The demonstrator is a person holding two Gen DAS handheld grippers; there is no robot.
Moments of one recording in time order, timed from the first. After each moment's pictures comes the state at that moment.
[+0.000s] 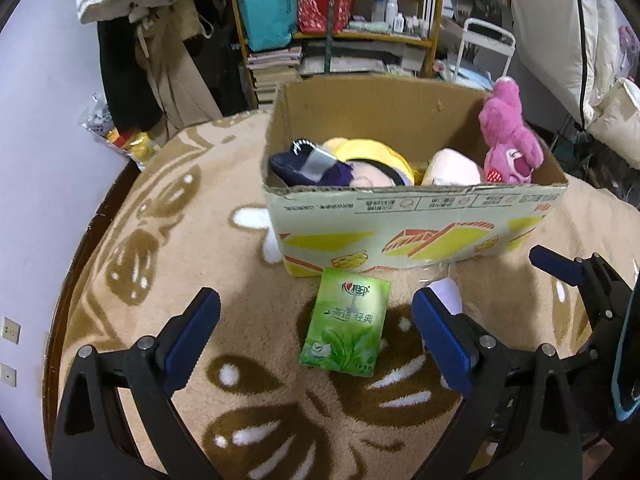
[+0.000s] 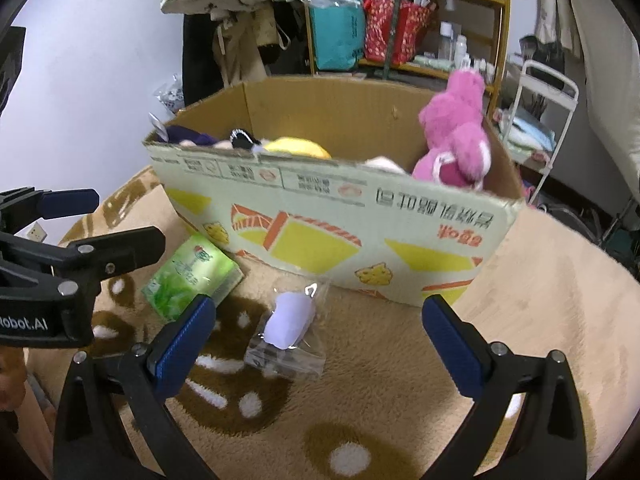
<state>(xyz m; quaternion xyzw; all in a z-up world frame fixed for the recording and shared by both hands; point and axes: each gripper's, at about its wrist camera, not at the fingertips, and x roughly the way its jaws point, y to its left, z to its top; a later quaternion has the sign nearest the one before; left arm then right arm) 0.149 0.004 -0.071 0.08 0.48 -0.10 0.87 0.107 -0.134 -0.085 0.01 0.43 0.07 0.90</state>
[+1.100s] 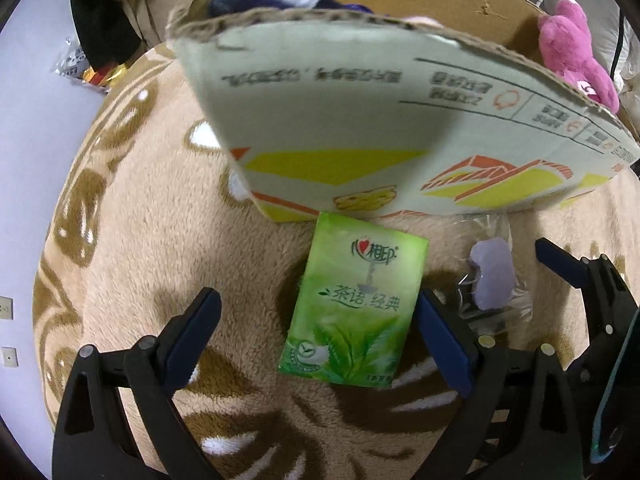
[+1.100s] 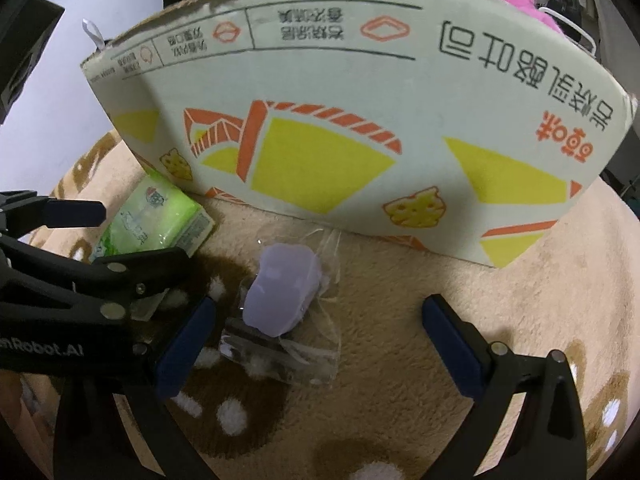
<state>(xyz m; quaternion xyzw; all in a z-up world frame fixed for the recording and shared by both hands) 0.193 -0.002 -0.138 0.08 0.59 -0.10 0.79 0.137 -0.107 -0.143 0.01 0.51 0.06 0.86</state>
